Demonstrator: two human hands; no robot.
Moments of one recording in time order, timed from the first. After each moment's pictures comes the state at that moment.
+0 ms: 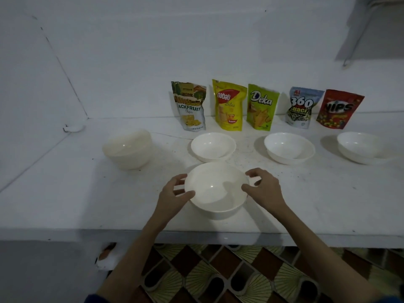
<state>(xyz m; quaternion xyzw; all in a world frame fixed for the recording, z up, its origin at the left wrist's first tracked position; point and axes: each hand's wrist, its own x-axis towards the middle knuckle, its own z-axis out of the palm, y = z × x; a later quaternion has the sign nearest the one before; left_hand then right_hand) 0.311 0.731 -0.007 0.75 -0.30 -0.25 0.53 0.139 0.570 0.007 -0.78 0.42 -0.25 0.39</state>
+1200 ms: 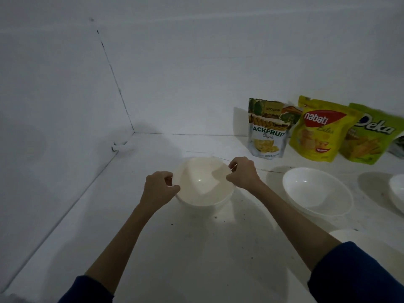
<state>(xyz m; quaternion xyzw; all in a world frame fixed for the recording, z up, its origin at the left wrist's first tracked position) 0.636 0.769 0.026 0.87 -0.34 -0.03 0.35 0.518 0.579 0.026 -0.83 0.39 -0.14 0.37</state>
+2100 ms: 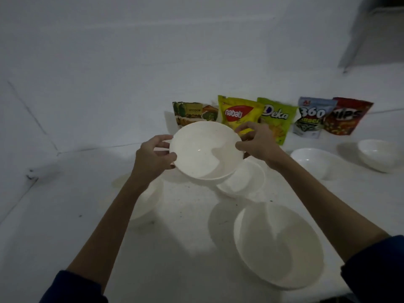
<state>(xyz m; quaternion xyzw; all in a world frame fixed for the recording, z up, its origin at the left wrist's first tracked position) 0.522 0.656 0.106 0.72 -0.41 -0.18 0.53 0.331 0.507 0.115 -0.74 0.39 -0.32 0.44</state>
